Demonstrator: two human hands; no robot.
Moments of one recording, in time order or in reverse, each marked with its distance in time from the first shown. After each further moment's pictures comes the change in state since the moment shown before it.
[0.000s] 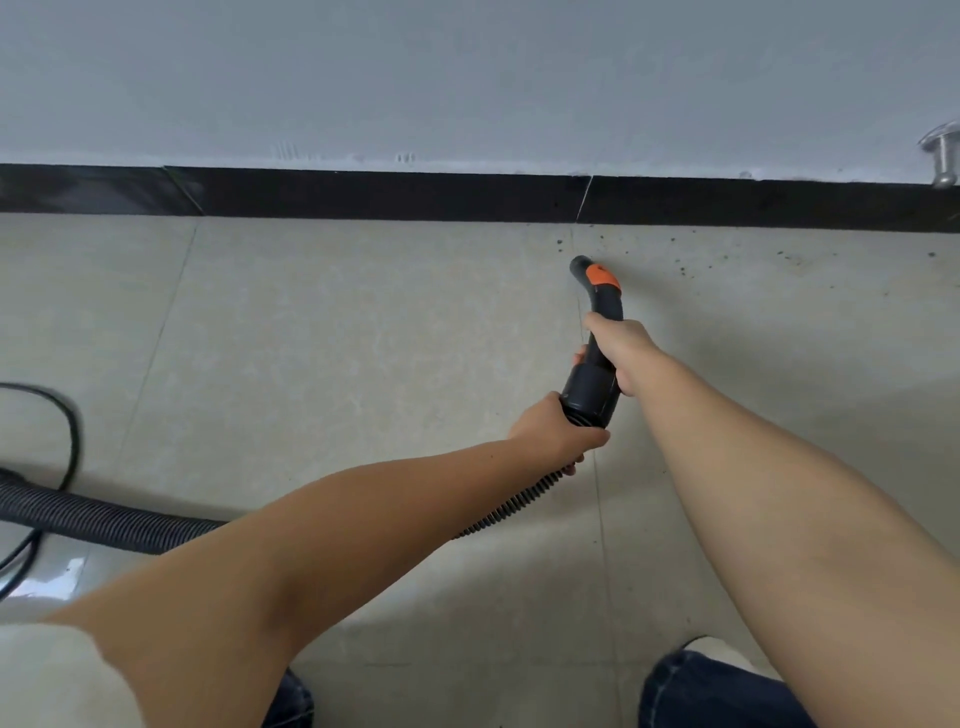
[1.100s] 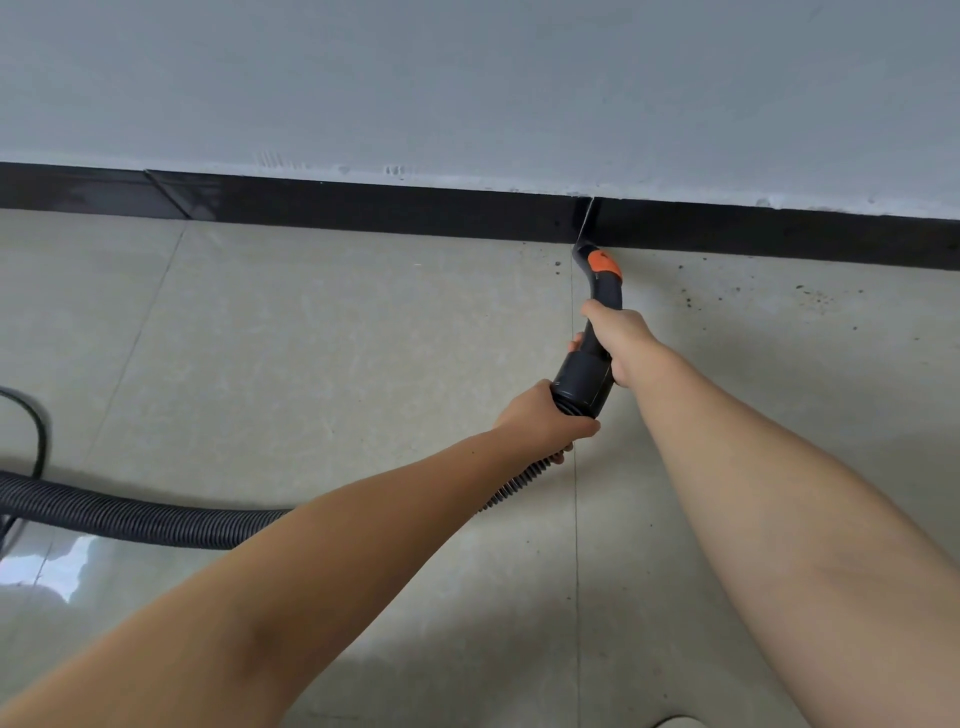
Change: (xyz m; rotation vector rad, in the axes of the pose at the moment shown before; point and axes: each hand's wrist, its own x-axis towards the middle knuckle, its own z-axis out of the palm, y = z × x) left_hand 0.051 0.037 -0.011 -0.043 0.066 -0.007; right_hand 0.047 -0.046 -0.003 0.017 -0.044 0.000
